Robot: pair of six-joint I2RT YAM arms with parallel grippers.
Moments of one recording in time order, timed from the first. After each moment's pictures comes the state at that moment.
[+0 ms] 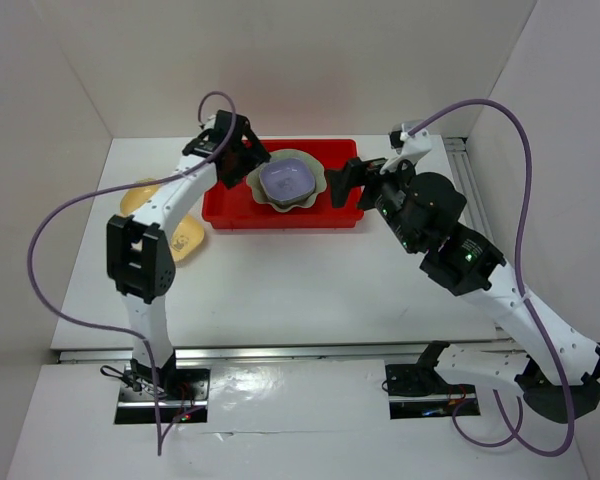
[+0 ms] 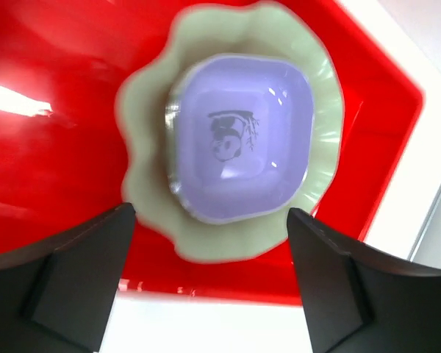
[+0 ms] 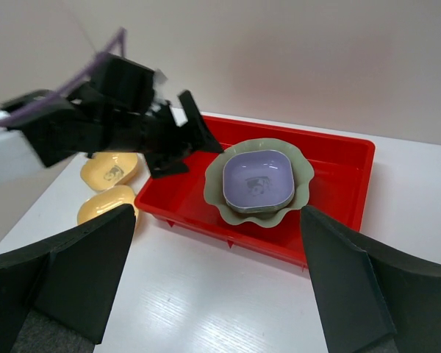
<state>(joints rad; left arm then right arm) -0.32 2.03 1.86 -0.62 -0.11 -0.91 0.82 1.04 1.35 -0.29 0.43 0.20</state>
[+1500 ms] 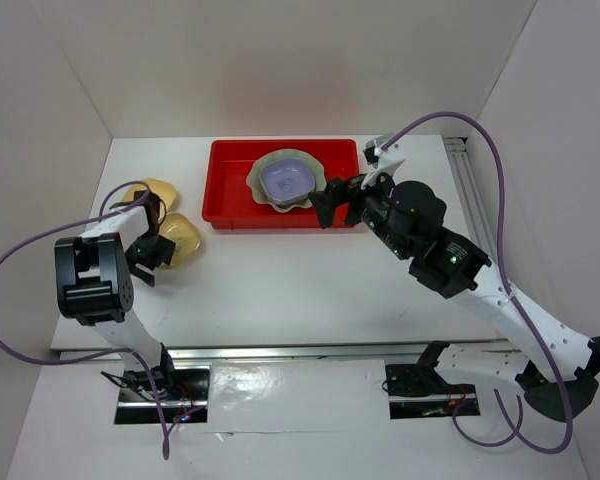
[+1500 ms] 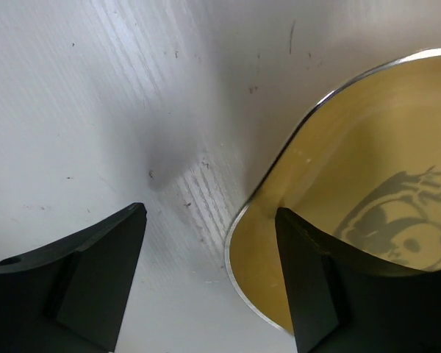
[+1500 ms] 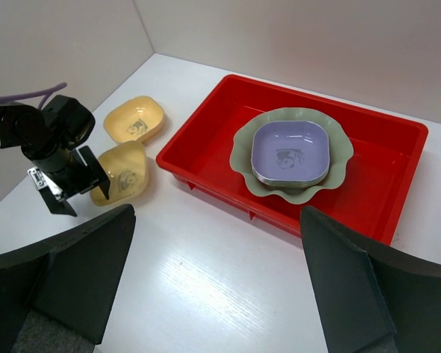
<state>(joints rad) 0.17 1.73 1.08 -0.86 -0.34 -1.06 0.84 1.04 1.25 -0.27 0.29 0.19</state>
